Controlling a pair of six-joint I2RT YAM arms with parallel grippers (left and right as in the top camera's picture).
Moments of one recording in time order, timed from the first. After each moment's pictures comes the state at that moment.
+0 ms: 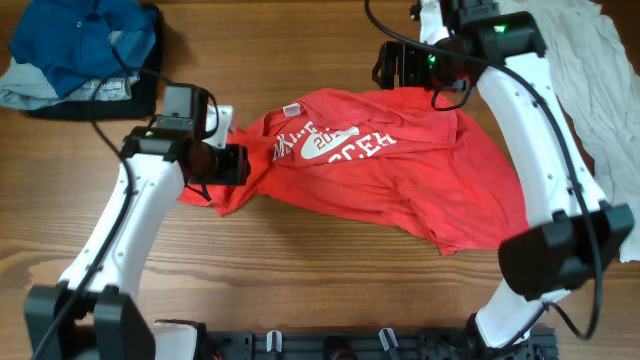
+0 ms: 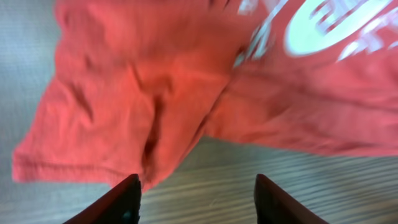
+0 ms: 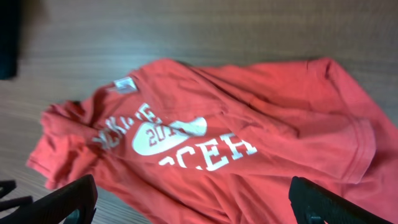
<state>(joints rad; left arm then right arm) -0.12 1.52 1.11 -0.91 0.17 -0.07 0.22 1.91 1.91 -1.15 -0.22 0.20</state>
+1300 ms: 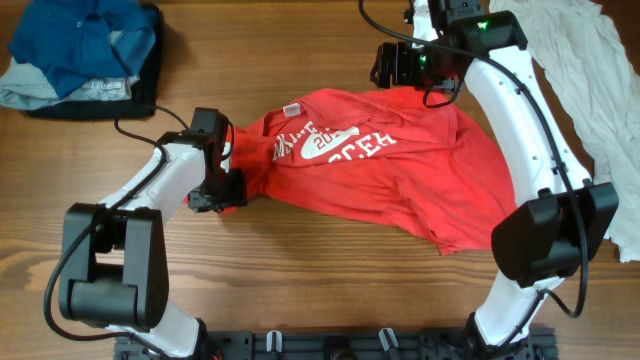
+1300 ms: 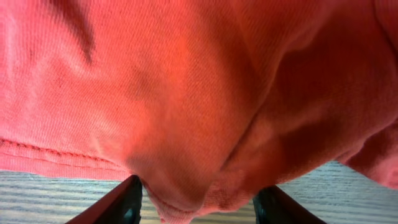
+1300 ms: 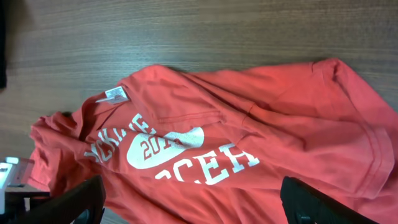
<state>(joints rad) -0.13 1.76 0.99 -0.80 0.04 -0.25 0.22 1.96 1.90 -1.09 -0.22 0.24</state>
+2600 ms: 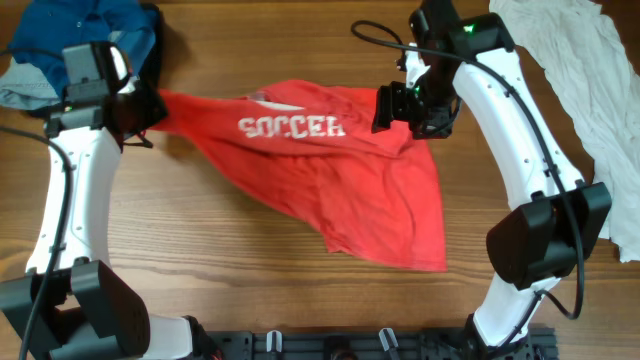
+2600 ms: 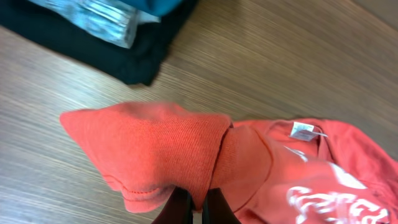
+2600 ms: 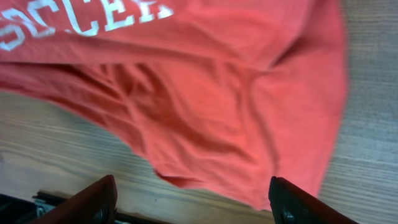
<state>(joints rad) 0.18 1.61 1.32 -0.69 0.07 -0.30 0.28 1.96 1.90 -1.45 -0.26 0.30</state>
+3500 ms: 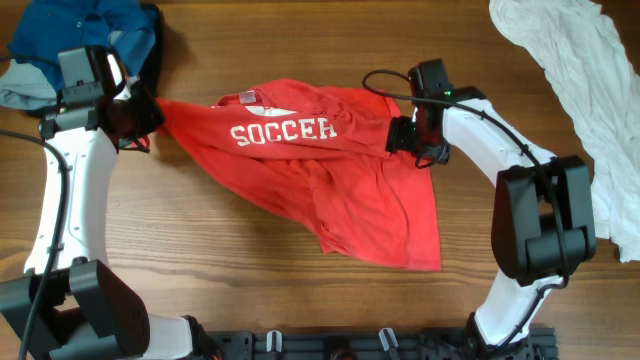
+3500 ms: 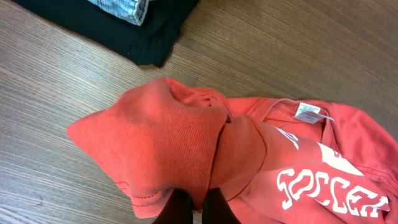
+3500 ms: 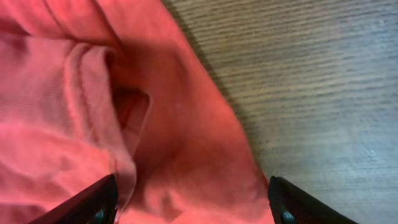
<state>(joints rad) 0.21 1.61 1.32 -0.75 0.07 -0.30 0.22 1.97 1.29 -0.72 -0.03 0.40</state>
